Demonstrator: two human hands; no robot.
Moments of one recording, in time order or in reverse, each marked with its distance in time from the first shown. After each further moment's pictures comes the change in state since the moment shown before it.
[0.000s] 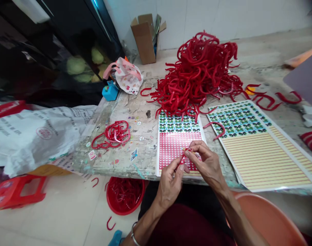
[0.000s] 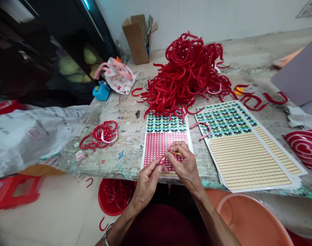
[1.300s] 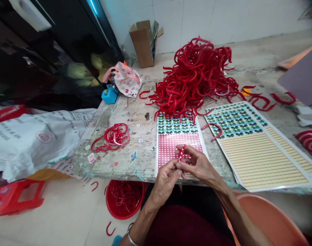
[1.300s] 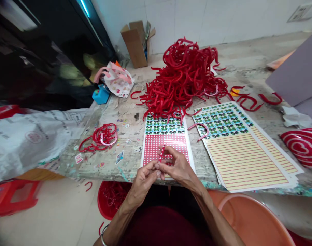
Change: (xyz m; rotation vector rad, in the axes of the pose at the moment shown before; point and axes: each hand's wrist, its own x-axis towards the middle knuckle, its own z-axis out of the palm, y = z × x) left_hand 0.005 -0.003 -0.012 -0.381 -0.165 -0.130; right_hand -0.004 0.005 0.003 0.361 -0.348 0.390
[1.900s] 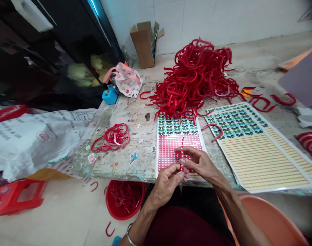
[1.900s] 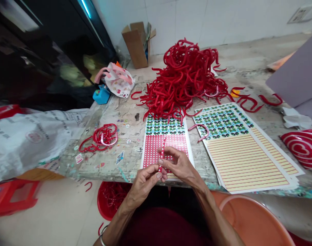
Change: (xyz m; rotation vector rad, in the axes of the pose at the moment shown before) left_hand -0.004 0.008 0.001 0.129 -0.049 0.054; right_hand 0.004 -0.012 -0.007 -0.075 -0.005 -0.068
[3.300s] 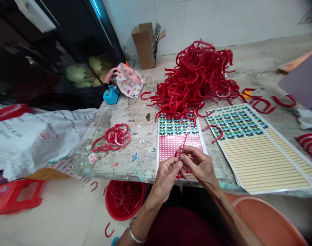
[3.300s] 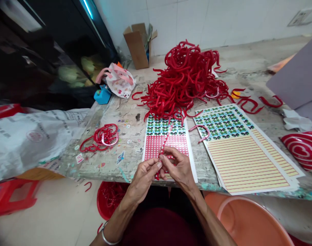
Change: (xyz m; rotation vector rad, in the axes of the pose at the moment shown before) left_hand 0.017 -0.004 0.004 -0.264 0.109 -0.077; right_hand -0.003 0.012 0.023 0.005 0.325 -0.112
